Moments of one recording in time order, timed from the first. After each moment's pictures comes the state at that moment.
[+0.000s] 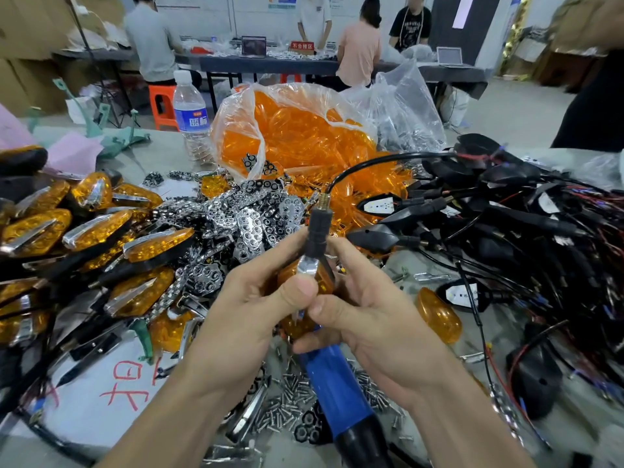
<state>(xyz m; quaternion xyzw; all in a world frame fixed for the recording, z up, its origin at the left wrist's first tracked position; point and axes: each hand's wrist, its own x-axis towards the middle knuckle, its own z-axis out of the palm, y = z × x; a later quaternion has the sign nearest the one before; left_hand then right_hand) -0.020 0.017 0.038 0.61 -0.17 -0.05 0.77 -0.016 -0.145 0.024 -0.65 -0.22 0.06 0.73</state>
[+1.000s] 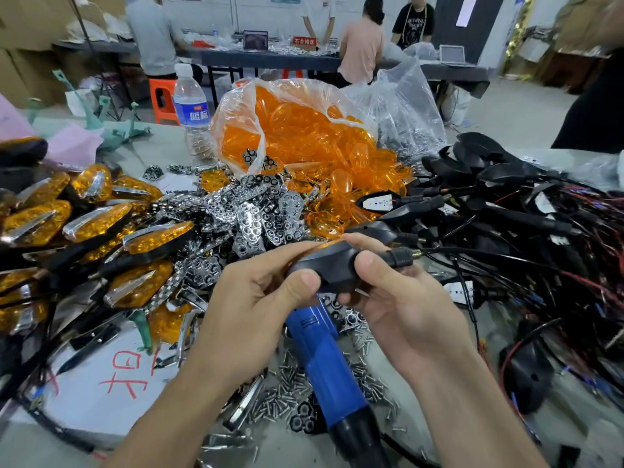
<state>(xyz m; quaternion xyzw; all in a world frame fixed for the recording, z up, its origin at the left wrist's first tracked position) -0.014 0.017 0.021 0.72 -0.21 0.08 0.66 -0.014 -0.165 0.027 -0.49 -0.05 0.03 0.87</state>
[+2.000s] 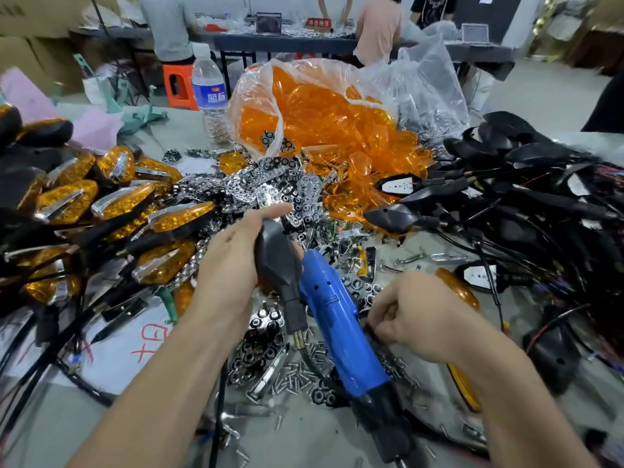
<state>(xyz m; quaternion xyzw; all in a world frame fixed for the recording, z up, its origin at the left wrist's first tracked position) 0.005 0.037 0.026 0.65 0.07 0.06 0.75 -0.018 -0.181 0.031 -0.96 -0.02 0.17 0.21</state>
